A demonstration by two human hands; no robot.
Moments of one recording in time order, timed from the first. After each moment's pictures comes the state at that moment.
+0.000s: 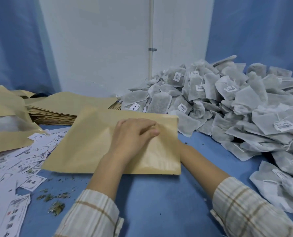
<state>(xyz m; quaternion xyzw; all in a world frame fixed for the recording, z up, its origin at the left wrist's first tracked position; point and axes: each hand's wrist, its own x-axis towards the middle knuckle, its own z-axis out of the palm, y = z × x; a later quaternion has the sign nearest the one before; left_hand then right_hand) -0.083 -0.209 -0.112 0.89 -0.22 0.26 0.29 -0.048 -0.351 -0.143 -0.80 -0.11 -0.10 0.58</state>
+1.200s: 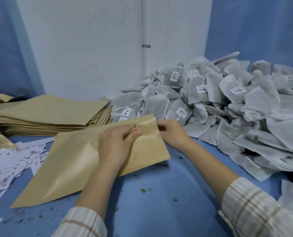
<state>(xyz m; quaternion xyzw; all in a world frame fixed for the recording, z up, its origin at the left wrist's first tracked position) -0.002 -0.208 -0.144 0.86 -0.09 0.32 0.39 0.021 -0.378 -0.131 -0.85 -0.18 -0.10 0.48</state>
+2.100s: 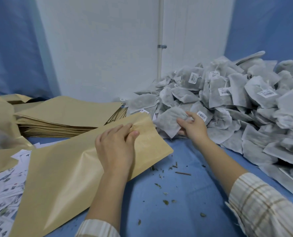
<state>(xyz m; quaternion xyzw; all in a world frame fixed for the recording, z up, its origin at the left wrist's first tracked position) 0.002 -0.177 -0.144 0.89 0.05 0.35 0.29 0.090 -0.387 -0.151 -0.69 0.04 -0.16 0.70</state>
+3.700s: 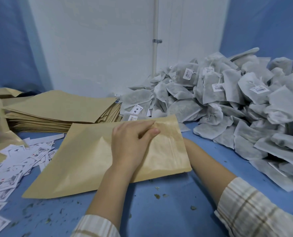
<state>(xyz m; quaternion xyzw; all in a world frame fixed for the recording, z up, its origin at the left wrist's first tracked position) -0.011 -0.213 -0.134 0.83 -0.13 0.32 0.43 0.047 -0.354 -0.142 -0.82 -0.07 0.14 0.55</state>
